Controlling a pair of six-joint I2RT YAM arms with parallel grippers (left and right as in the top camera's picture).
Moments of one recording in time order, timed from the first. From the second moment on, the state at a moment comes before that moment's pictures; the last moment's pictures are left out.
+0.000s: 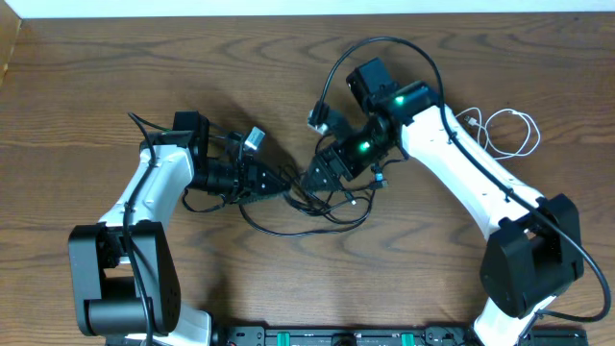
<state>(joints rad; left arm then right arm) 0.02 1.69 1.04 -0.99 1.08 0.11 0.52 1.88 1.56 -1.05 -0.81 -0.17</state>
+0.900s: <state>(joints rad) 0.07 1.69 1.04 -0.98 0.78 0.14 0.56 1.88 1.32 -0.67 -0.88 -0.05</state>
